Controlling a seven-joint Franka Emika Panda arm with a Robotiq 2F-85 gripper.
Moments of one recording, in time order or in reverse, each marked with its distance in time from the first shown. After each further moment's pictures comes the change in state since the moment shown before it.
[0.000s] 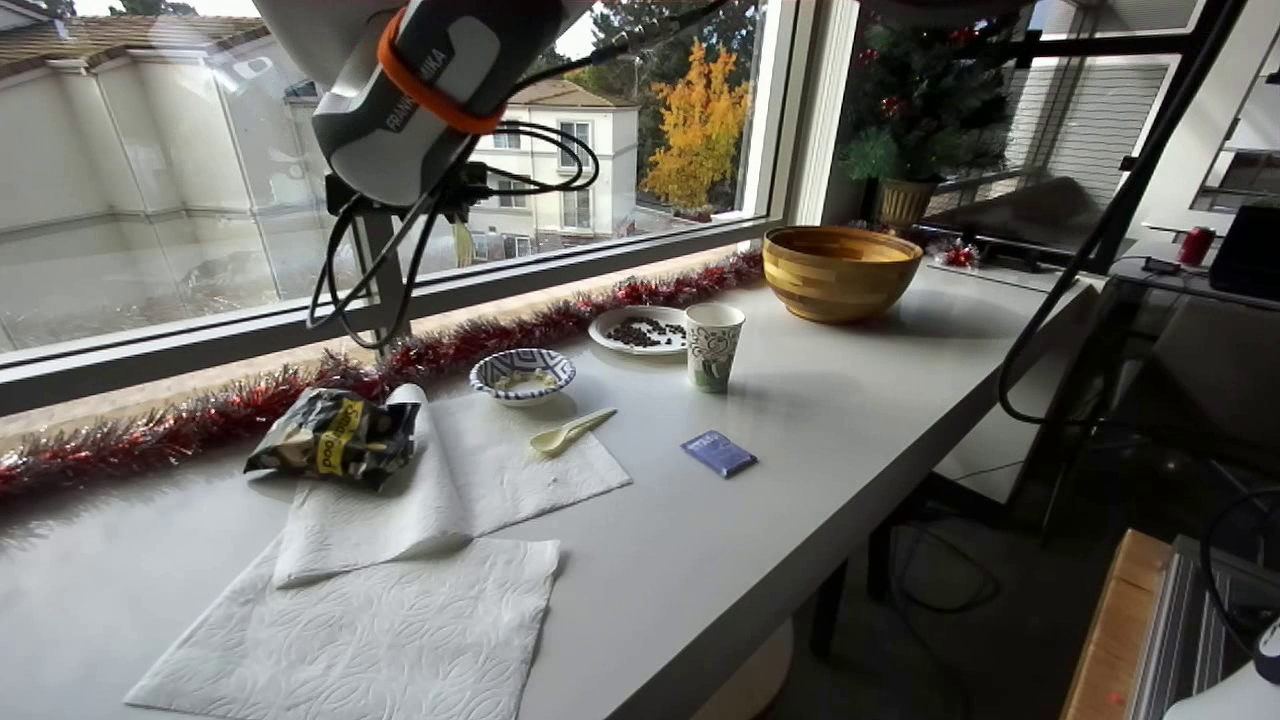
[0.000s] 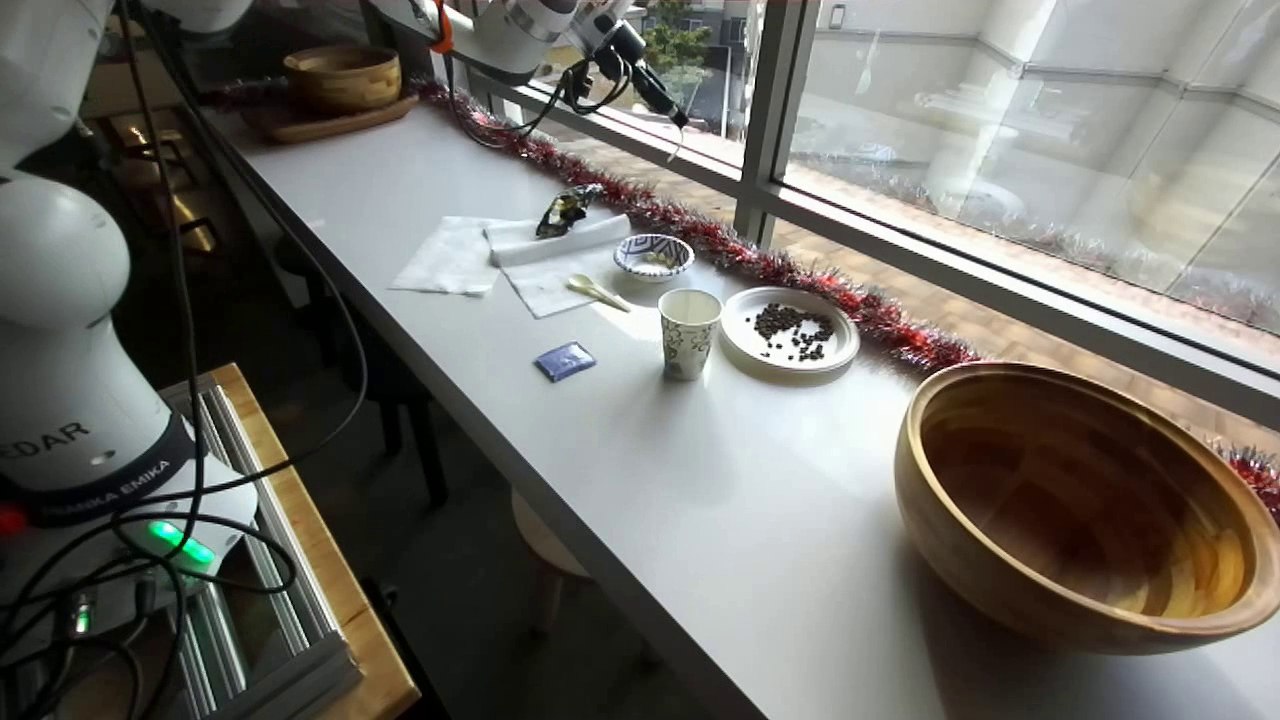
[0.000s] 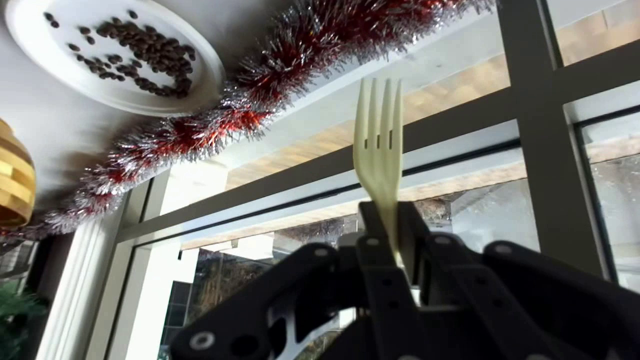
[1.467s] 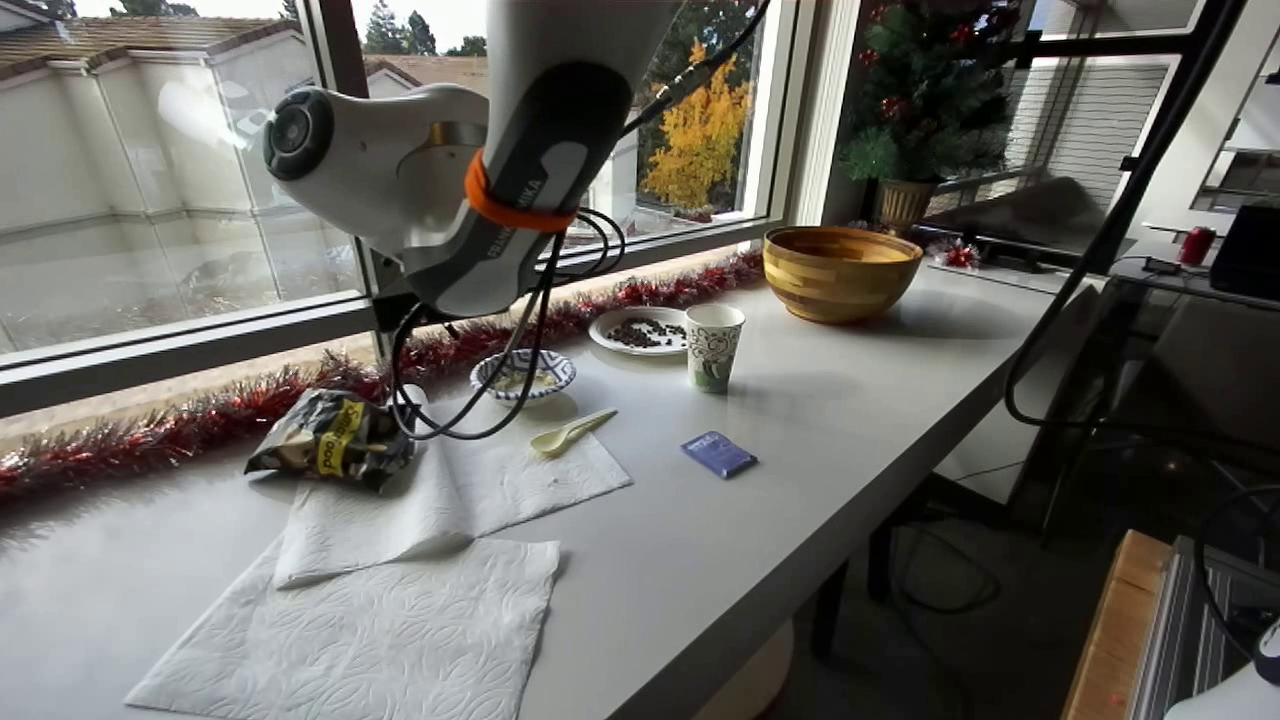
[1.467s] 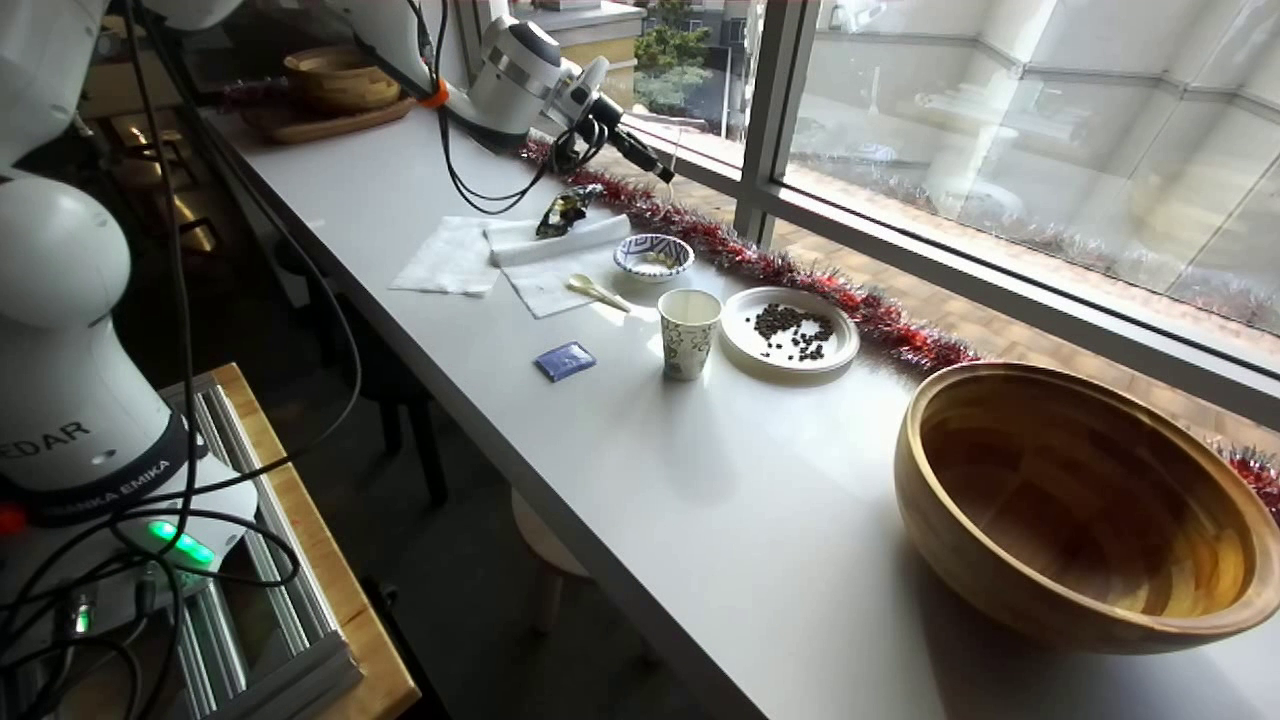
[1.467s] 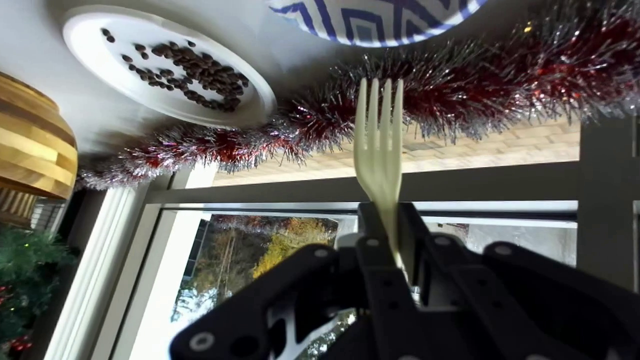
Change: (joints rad) arm 0.001 -0.006 0.117 -0.185 -0.435 0.019 0.315
